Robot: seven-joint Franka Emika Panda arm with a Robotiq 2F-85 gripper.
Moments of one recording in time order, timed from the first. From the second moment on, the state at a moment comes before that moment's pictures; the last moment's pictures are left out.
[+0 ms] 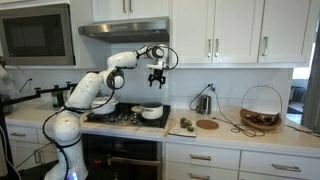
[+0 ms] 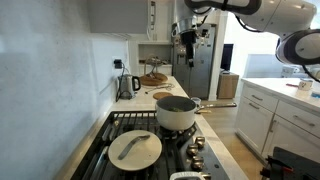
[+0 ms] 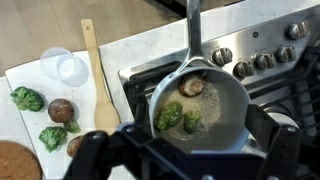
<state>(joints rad) 0.07 0.59 0.12 -0.71 -0.02 1.07 -0.33</state>
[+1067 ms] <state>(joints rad) -0.09 0.55 0.12 -0.89 0.03 1.25 -0.39</state>
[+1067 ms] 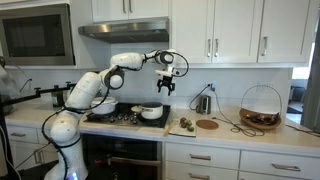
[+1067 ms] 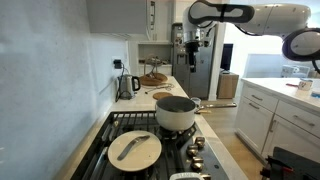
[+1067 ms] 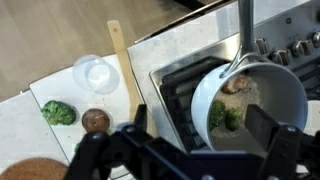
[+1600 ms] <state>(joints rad) -0.15 0.39 0.11 -1.26 0.13 1.58 -0.37</state>
